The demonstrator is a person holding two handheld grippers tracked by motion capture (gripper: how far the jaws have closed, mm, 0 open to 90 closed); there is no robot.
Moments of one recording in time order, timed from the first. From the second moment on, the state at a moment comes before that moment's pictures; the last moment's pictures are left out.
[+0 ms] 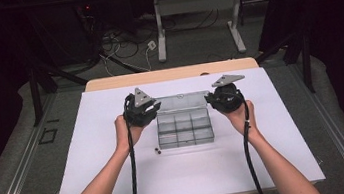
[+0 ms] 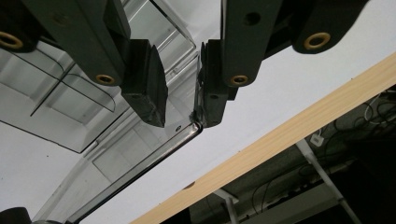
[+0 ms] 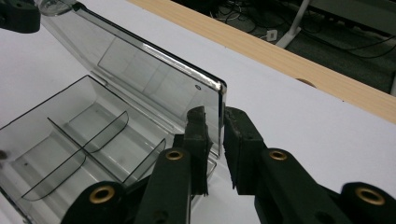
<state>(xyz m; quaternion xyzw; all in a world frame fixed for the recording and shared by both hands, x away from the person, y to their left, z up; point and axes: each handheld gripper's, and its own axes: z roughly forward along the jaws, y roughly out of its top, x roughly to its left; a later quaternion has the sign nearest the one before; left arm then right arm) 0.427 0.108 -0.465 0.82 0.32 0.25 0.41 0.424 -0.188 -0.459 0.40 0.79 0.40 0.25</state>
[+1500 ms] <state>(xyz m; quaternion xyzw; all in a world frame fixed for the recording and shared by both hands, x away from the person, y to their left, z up) 0.465 0.101 -0.506 0.83 0.36 0.23 0.37 0.463 -0.178 -0.499 0.45 0.79 0.35 0.23</state>
